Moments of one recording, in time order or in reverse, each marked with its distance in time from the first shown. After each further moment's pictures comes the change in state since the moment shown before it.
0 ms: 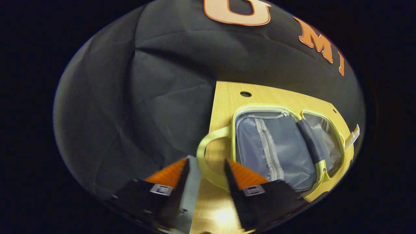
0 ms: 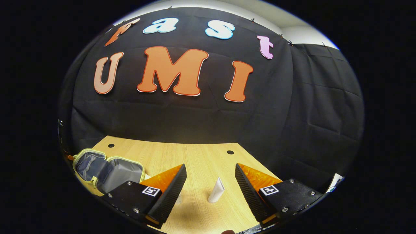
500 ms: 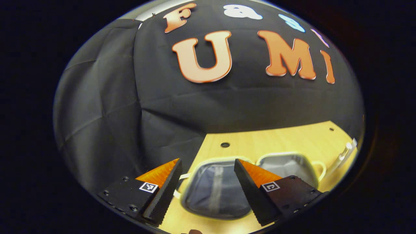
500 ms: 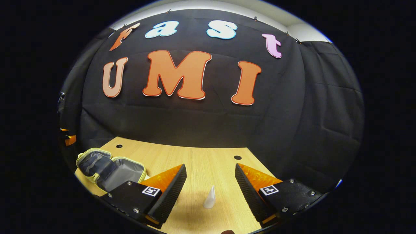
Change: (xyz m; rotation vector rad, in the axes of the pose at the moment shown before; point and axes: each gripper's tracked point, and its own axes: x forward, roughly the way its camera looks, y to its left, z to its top) left arm -0.164 -0.182 0.127 0.002 -0.406 0.072; right arm 0.027 -0.031 0.013 -0.001 -0.033 0.150
